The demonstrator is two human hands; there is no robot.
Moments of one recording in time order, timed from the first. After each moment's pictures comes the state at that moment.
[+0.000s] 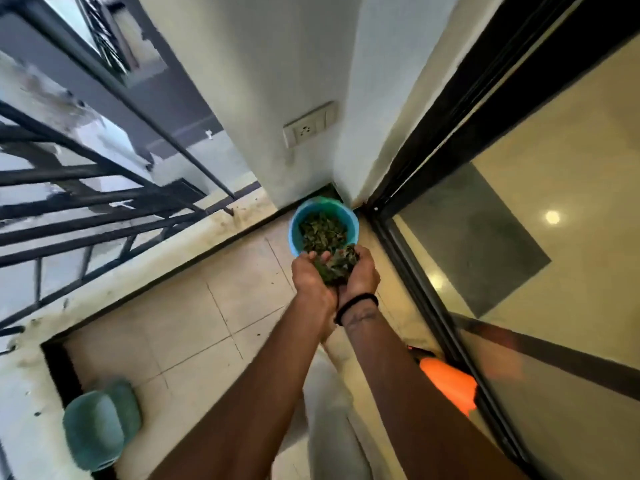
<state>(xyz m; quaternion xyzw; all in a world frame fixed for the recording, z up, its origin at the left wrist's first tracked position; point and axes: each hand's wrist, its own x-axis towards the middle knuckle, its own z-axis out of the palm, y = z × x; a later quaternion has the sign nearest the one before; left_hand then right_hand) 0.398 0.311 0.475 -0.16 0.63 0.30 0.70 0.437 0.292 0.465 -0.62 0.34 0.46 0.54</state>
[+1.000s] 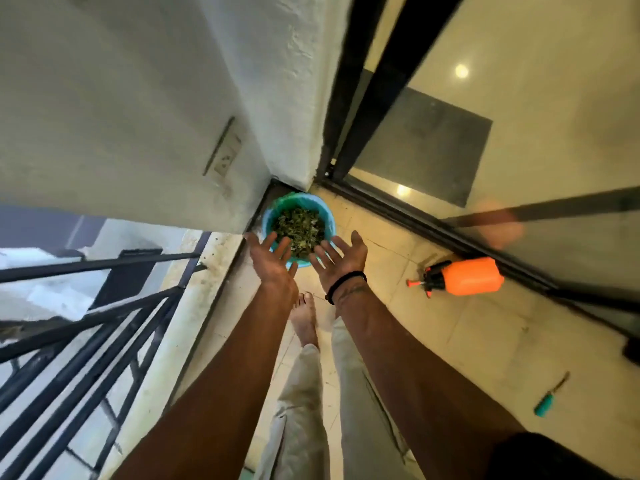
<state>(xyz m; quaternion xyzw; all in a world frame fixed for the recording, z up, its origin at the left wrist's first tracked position) 0.364 0.421 0.437 0.18 0.66 0.09 0.73 0.421 0.340 0.408 -0.43 0.51 0.34 0.66</state>
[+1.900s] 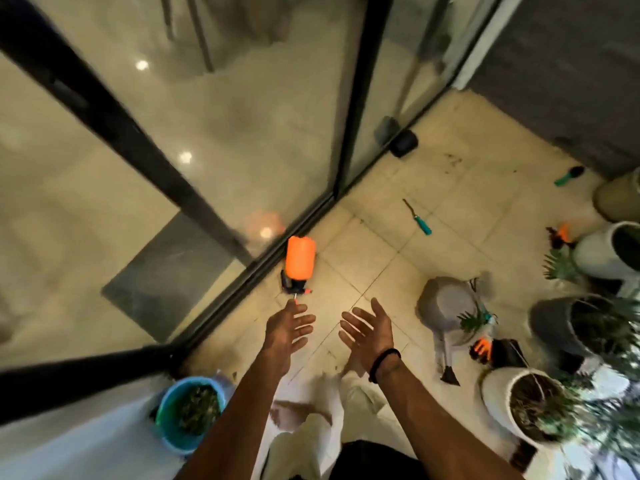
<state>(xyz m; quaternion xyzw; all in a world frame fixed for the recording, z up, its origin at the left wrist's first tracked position) 0.421 0.042 0.601 0.64 0.23 -0.52 0.51 0.296 -0.093 0.557 -0.15 0.63 -0.04 0.76</state>
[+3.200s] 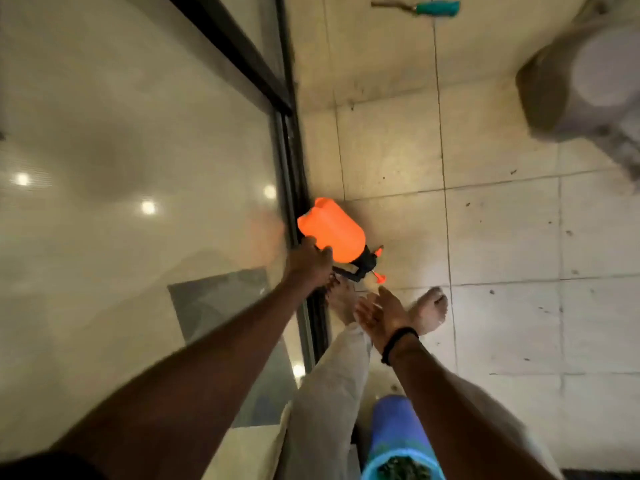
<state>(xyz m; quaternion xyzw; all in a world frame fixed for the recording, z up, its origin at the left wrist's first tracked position) 0.690 -0.148 0.222 0.79 -0.37 -0.47 -0.12 0.540 -0.050 0.198 0.28 0.68 -0.18 0.66</state>
